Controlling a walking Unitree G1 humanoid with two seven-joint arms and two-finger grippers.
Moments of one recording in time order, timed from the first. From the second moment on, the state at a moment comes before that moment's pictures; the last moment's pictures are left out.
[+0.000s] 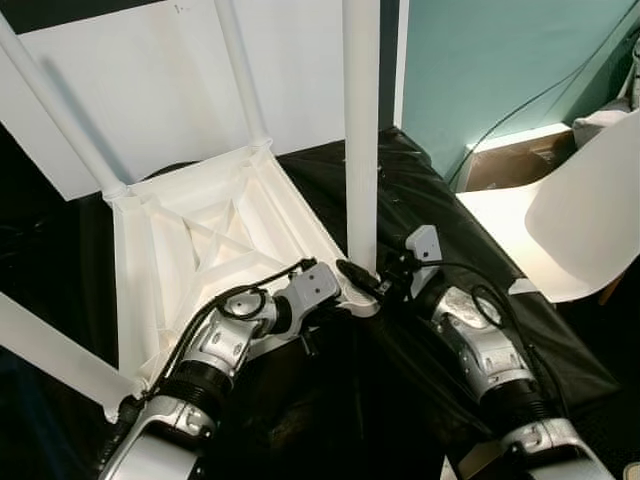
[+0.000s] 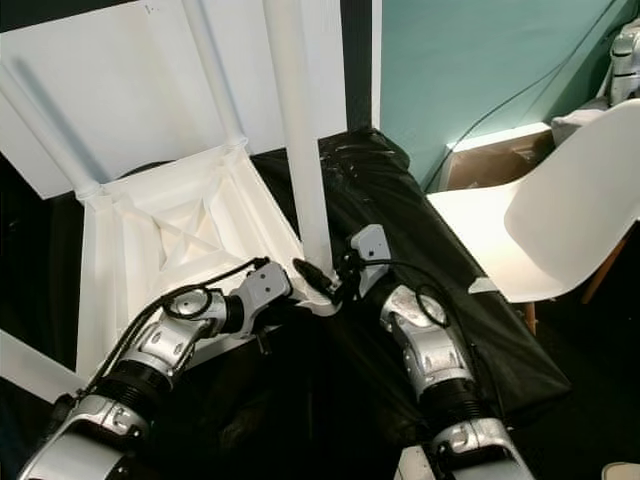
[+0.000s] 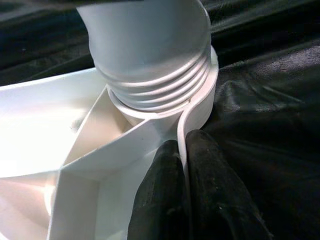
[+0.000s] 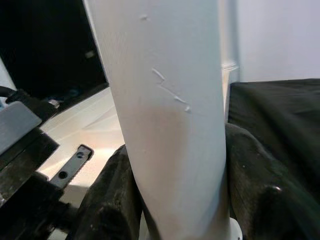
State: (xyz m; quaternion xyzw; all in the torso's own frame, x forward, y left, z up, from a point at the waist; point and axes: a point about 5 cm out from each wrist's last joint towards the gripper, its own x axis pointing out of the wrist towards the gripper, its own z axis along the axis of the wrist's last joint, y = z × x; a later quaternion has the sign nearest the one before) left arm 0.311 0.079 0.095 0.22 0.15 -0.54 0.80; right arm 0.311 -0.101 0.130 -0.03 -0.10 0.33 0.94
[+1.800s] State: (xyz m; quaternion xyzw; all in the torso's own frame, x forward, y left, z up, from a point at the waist) left arm 0.308 0.077 0.096 0.22 0.15 -0.56 0.79; right arm 0.285 -0.109 0.114 0.00 -0.10 0.29 0.95
